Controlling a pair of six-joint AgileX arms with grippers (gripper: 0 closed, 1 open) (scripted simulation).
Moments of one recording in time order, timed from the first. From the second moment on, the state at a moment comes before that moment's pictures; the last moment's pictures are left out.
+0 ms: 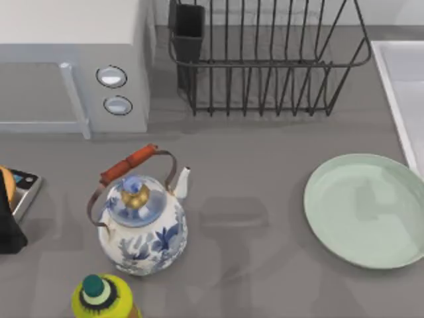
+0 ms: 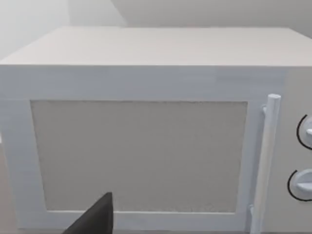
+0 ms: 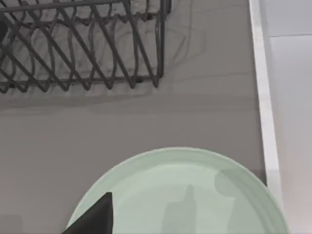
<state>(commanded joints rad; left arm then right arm) 0.00 0.00 0.00 0.00 0.00 0.00 0.19 0.66 0.55 -0.40 0.00 0.19</state>
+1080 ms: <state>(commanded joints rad) 0.00 0.00 0.00 0.00 0.00 0.00 0.52 1.98 1.53 -1.13 0.00 0.54</state>
